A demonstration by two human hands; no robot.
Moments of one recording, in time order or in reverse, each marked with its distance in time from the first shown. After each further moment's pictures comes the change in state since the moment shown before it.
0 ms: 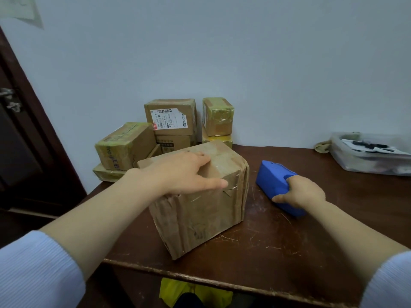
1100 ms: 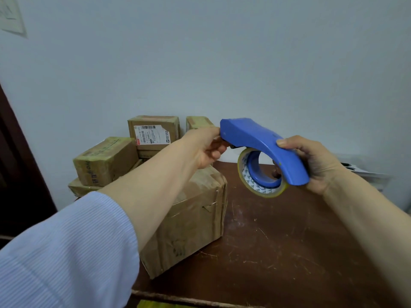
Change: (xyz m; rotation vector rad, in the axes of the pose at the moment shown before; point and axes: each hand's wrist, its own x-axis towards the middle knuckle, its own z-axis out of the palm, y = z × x) left_hand 0.071 0.060 -0.039 -1.702 0.143 -0.258; right_hand -0.087 -0.028 -0.137 1.587 -0.165 -0.169
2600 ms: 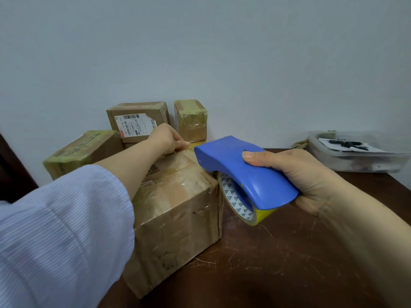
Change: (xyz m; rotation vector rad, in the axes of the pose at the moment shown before) left_hand 0.123 -0.020 -0.070 1.057 0.170 0.247; right_hand 0.013 0.030 0.012 -0.187 0.043 0.159
